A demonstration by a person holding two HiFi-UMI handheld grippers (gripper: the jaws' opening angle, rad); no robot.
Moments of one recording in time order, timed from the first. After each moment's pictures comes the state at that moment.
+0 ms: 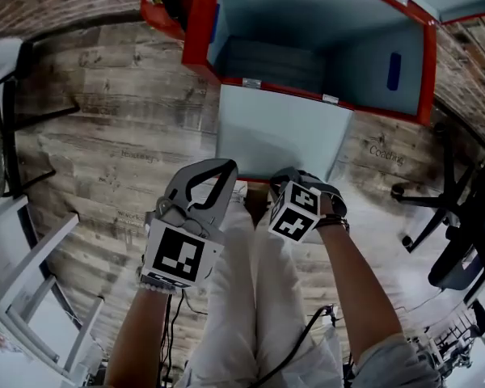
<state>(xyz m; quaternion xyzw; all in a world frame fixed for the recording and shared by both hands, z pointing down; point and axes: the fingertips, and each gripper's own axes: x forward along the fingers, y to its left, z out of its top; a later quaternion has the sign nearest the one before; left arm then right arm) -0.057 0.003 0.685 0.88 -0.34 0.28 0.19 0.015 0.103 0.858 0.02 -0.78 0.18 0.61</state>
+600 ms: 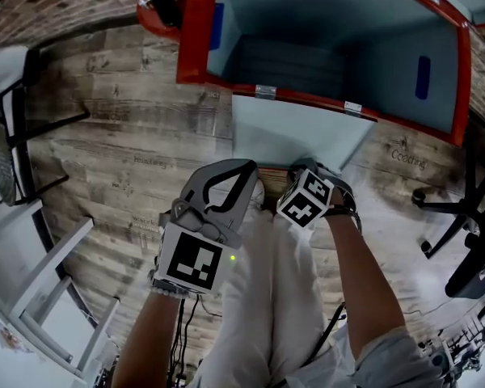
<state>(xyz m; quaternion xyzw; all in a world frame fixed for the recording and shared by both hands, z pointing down) -0.048 -0.020 0.713 0.88 -0.32 0.29 0.19 0.022 0.066 0.928 0.10 -0.75 0.22 0.62</state>
